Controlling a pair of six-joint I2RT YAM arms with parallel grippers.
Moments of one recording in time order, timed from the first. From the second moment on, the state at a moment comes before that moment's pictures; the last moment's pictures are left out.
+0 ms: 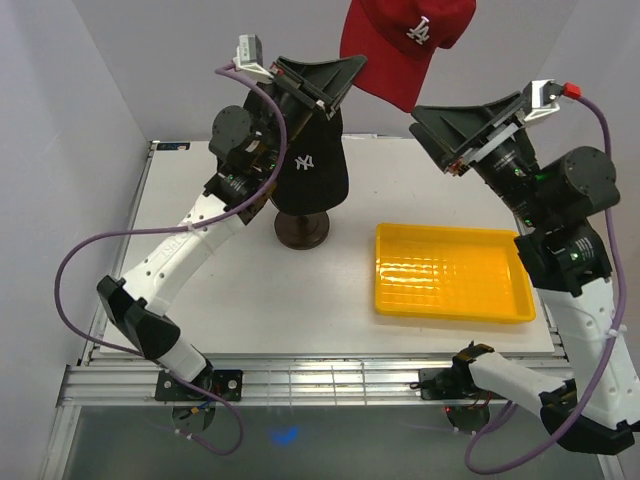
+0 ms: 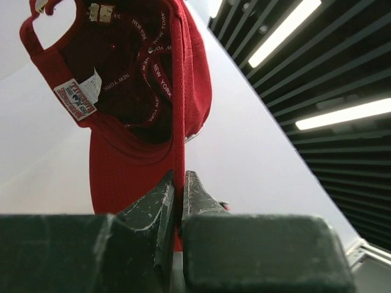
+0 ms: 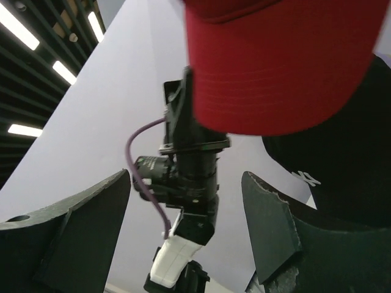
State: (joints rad) left arm -0.72 1.59 1.78 0.41 0.07 -1.24; right arm 0.46 1.01 1.60 -0.22 -0.27 1.17
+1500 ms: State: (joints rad) left arm -0.50 1.33 1.34 0.70 0.17 -1.64; right arm 0.46 1.28 1.45 0.27 -0.37 1.38
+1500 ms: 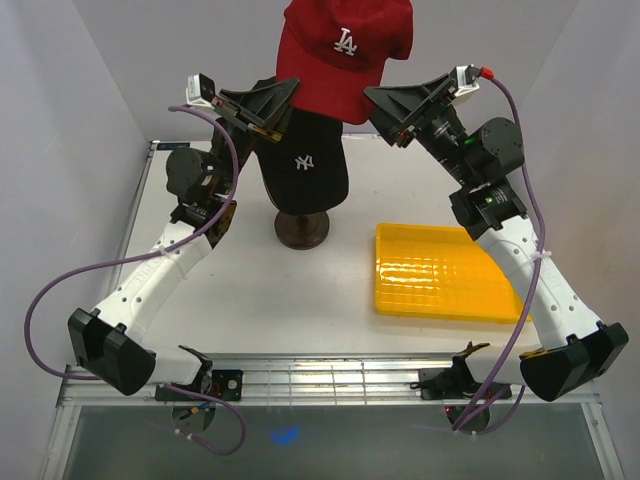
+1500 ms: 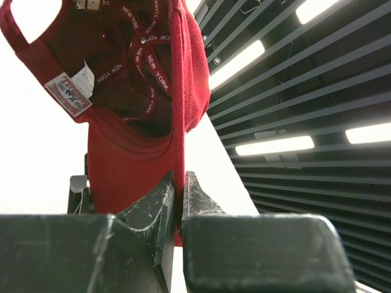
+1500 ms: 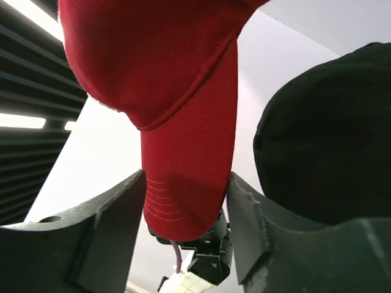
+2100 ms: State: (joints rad) left arm -0.48 1.18 1.21 0.67 0.13 -1.61; right arm 0.47 1.42 1.70 0.21 -0.44 1.43
